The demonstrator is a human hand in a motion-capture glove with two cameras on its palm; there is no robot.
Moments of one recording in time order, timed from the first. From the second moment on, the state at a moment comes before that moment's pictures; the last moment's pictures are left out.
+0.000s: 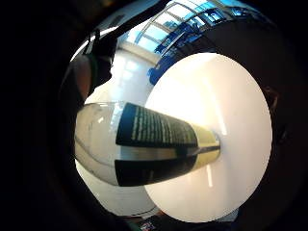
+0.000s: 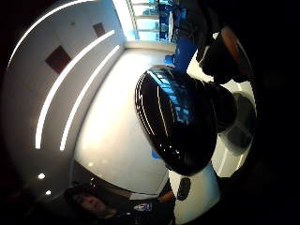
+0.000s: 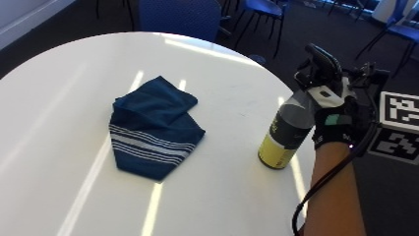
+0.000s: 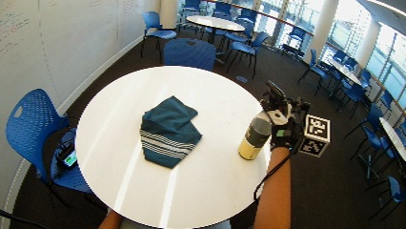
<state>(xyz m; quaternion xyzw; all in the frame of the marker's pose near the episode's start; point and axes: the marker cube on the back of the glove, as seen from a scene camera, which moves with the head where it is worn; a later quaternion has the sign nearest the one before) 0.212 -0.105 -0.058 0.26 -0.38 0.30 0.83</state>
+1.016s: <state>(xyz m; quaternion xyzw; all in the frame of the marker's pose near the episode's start) 0.220 -0.134 -0.052 0.22 -0.39 0.28 0.85</state>
